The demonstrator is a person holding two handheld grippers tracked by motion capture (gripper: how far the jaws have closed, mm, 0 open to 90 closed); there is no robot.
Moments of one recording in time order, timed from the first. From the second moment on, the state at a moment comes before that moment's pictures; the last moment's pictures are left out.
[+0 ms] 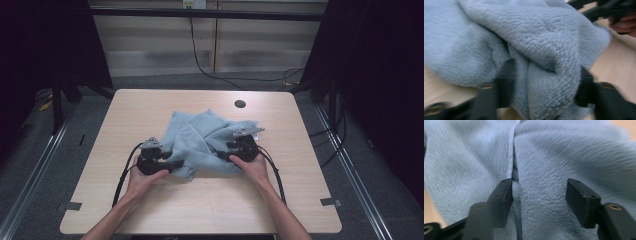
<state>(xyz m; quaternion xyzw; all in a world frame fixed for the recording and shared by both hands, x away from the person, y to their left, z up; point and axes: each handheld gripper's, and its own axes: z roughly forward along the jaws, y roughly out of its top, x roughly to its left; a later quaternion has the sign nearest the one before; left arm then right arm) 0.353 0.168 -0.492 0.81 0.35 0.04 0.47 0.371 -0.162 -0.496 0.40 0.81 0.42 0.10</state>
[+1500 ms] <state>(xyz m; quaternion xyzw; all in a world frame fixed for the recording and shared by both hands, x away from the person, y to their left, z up) 0.328 0.187 -0.475 0.81 0.33 0.03 0.48 0.337 -0.173 -0.479 0.39 0.81 0.43 0.08</state>
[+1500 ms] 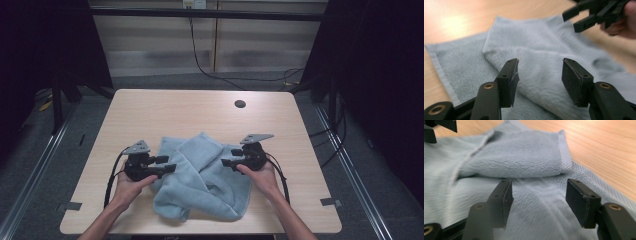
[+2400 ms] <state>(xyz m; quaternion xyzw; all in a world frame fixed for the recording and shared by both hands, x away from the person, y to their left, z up) 0.345 0.126 -0.465 0.84 0.28 0.02 0.47 0.306 -0.161 -0.503 0.37 0.84 0.38 0.10</state>
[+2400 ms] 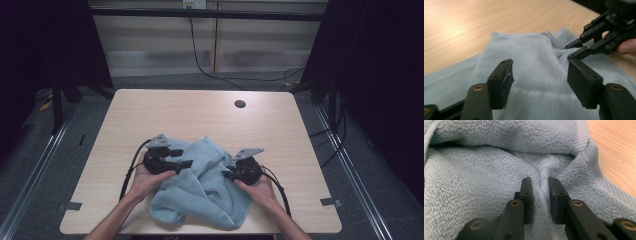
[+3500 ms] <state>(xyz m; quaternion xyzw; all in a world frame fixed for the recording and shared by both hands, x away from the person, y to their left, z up) 0.352 0.200 -0.413 0.75 0.36 0.11 0.54 0.348 -0.206 -0.443 0.43 0.78 0.44 0.14</state>
